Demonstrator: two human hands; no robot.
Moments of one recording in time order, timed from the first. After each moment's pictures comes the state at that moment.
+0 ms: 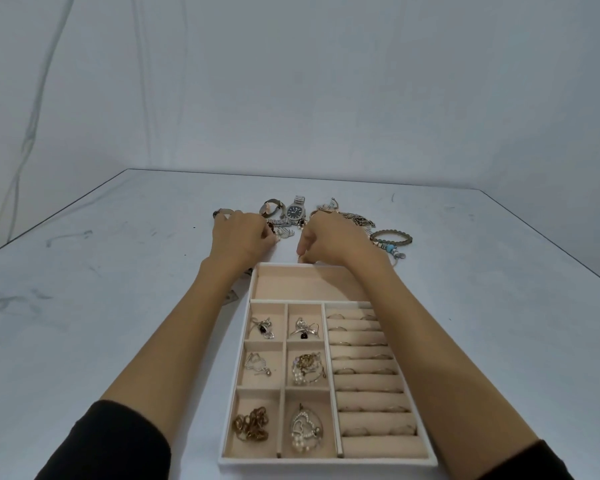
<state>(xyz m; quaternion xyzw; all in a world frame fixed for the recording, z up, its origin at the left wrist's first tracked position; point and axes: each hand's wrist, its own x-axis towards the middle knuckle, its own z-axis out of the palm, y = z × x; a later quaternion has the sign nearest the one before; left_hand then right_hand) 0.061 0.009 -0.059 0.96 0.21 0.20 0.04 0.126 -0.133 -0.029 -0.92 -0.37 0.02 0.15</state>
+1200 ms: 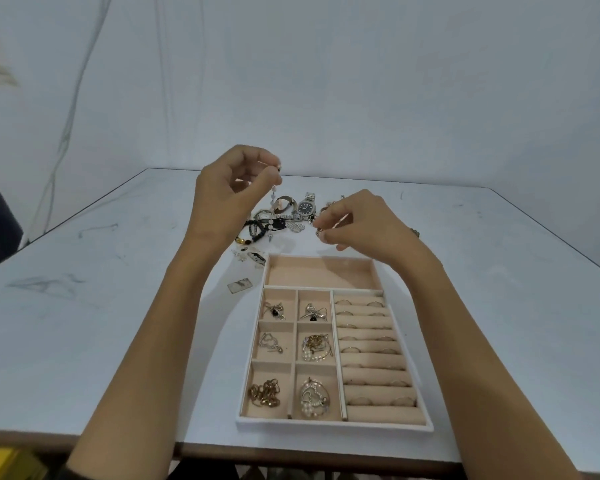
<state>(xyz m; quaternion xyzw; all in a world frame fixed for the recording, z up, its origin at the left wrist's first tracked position) -0.026 -0.026 0.010 0.75 0.03 0.43 0.50 0.086 -0.185 0.006 -0.83 -0.40 0.04 0.39</state>
